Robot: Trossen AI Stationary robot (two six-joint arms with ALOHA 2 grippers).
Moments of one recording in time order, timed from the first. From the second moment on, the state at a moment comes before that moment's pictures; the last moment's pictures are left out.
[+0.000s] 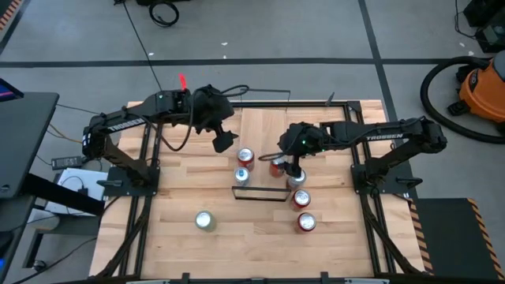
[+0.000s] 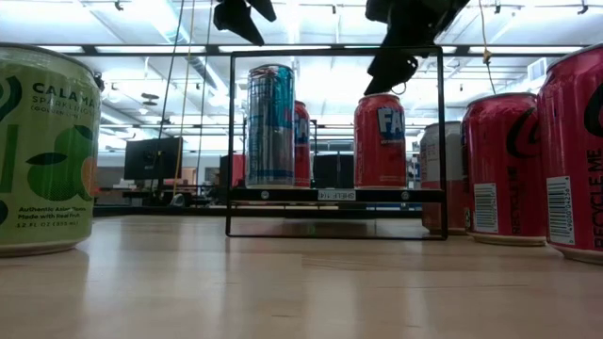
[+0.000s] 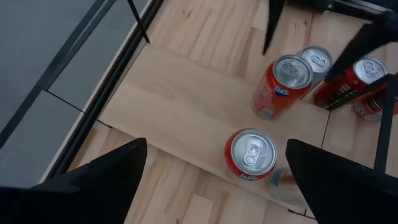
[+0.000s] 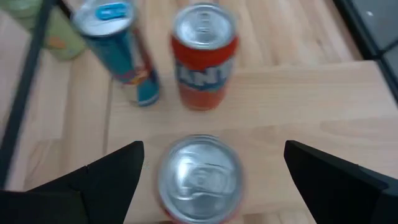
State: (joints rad) left arm 0.20 1.48 1.70 -1.04 -0.12 -0.10; right arm -0.05 1.34 1.11 -0.58 0.05 0.05
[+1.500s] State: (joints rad) left arm 0.21 1.48 1.70 -1.04 -0.12 -0.10; right arm -0.12 1.36 0.95 -0.41 -0.04 -0.06
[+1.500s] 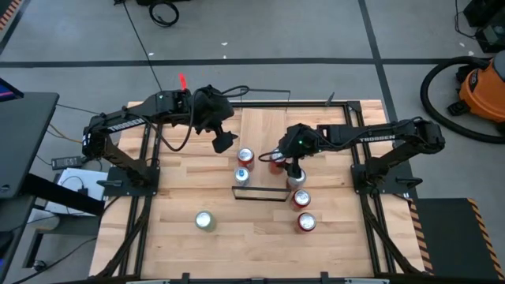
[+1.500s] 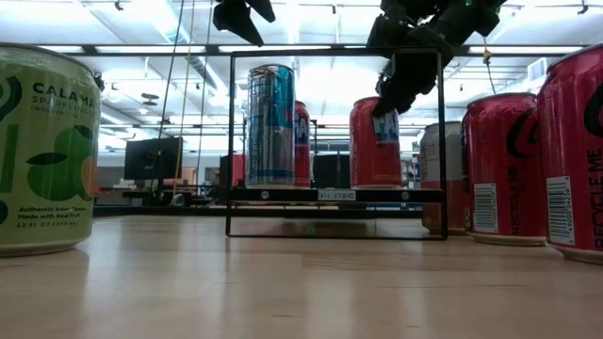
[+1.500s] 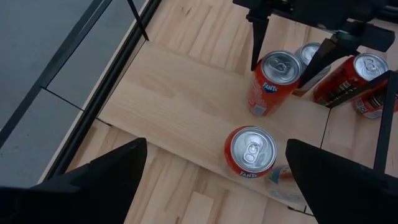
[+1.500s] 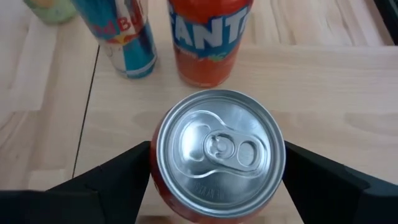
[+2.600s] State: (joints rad) left arm 0.21 1.48 1.70 -1.01 -0.12 -0.10; right arm -0.17 1.36 0.89 -0.26 -0.11 -0.19
